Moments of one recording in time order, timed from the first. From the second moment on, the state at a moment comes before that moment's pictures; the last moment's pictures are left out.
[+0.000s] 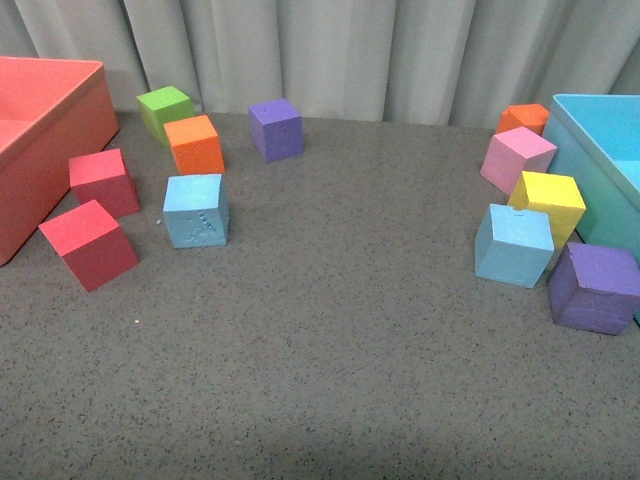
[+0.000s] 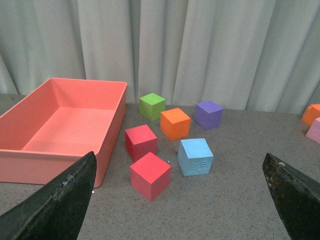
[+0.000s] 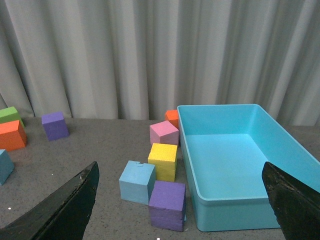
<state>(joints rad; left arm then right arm) 0.00 0.00 0.02 0.00 0.00 0.00 0.00 0.00 0.00 0.00 0.00 0.00</state>
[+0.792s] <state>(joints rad) 0.00 0.00 0.02 0.00 0.00 0.00 0.00 0.00 0.00 0.00 0.00 0.00</state>
